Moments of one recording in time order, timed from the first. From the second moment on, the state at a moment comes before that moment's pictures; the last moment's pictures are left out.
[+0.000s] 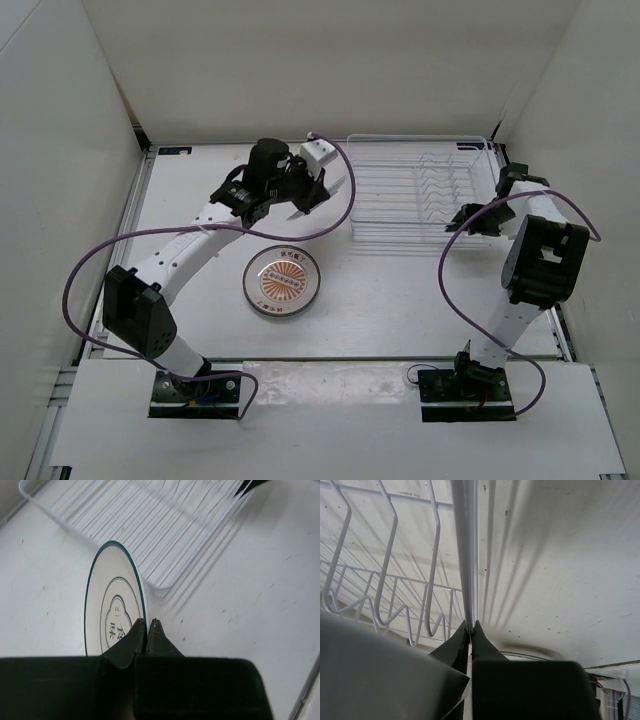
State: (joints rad) left arm -0.58 1.56 1.44 -0.29 0.39 0.14; right arm -0.24 1.88 1.40 -0.95 -0.35 1.30
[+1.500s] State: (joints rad) left arm -0.58 1.96 1.48 -0.41 -0.44 0.16; right arm -0.33 1.35 1.17 -1.35 -0.39 1.00
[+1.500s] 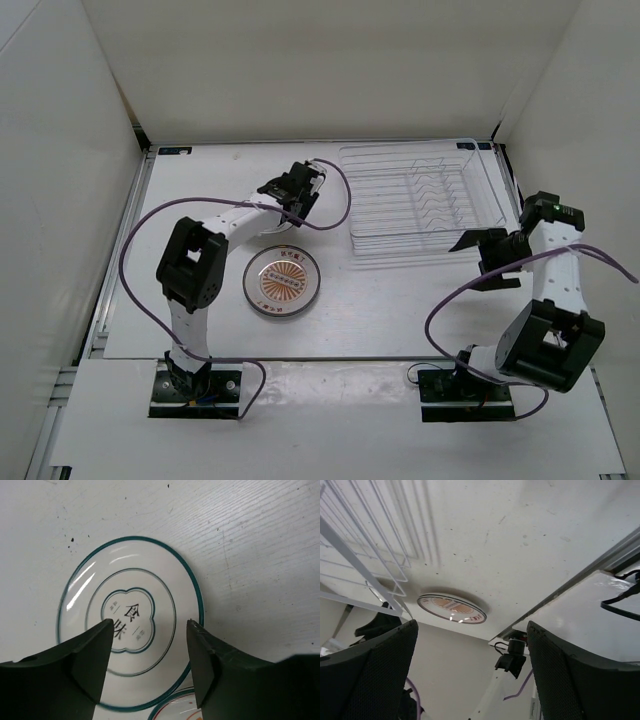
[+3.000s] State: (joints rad) left arm -0.44 0.77 1.06 -0.78 0.03 -0.26; right arm -0.32 1.06 1.19 -1.35 -0.22 0.68
